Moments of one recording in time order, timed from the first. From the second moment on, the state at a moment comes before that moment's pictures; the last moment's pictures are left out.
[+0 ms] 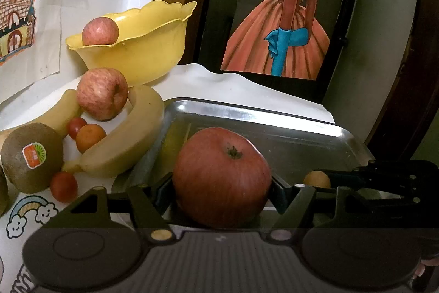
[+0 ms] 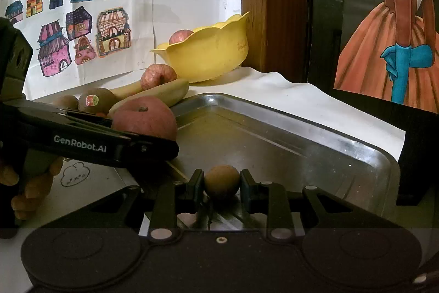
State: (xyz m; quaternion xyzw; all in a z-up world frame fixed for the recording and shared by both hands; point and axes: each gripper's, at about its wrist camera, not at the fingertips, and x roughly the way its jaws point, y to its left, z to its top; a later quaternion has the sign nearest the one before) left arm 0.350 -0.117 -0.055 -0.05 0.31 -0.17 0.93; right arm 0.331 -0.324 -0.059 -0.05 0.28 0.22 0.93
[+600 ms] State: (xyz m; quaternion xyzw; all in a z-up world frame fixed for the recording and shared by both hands) left arm 0.318 -0.109 -0.027 -0.06 0.27 -0.17 0.95; right arm 0.298 -0.328 -0.038 -0.03 0.24 0.20 0.95
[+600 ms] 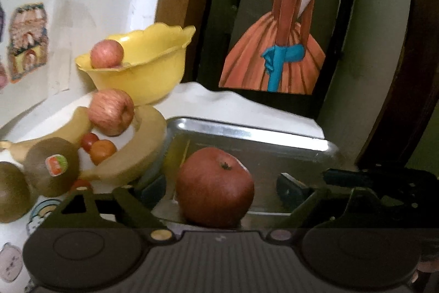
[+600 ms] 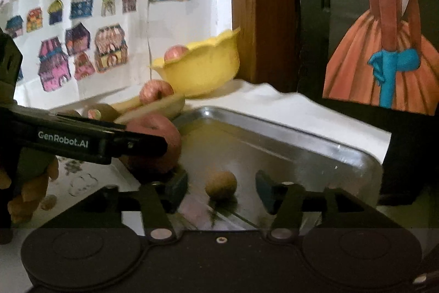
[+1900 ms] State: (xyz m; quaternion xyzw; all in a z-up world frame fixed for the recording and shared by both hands) left arm 0.072 0.040 0.019 -0.07 0.22 -0.07 0.97; right arm 0.042 -0.225 0.015 -0.01 0.22 0.19 0.96
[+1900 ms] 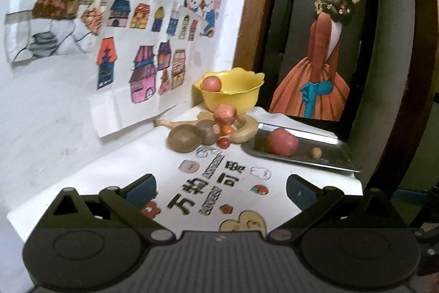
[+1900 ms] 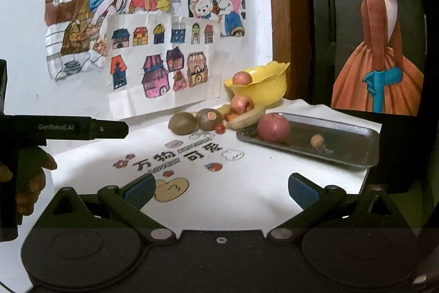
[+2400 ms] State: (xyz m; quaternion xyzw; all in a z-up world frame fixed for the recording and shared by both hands) left arm 0.062 0.062 0.035 -0.03 0.23 -0.04 0.97; right arm 0.060 -0.199 0.037 -0.05 0.23 0.24 0.94
